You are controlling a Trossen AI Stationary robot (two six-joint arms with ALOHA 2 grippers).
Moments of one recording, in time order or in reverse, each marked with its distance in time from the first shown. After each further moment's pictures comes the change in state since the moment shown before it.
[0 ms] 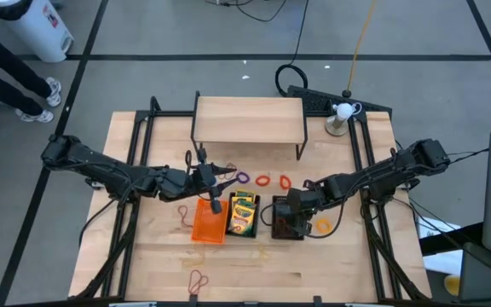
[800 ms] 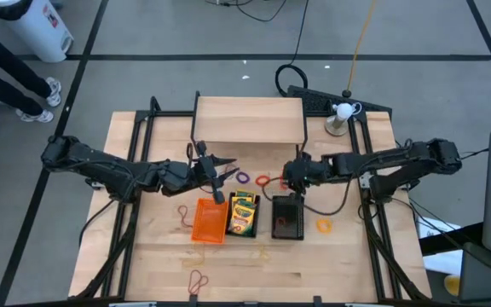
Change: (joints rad) left arm 0.066 0.000 0.000 0.009 -0.011 0.074; right arm -0.243 -0.142 0.000 0.152 0.132 -0.380
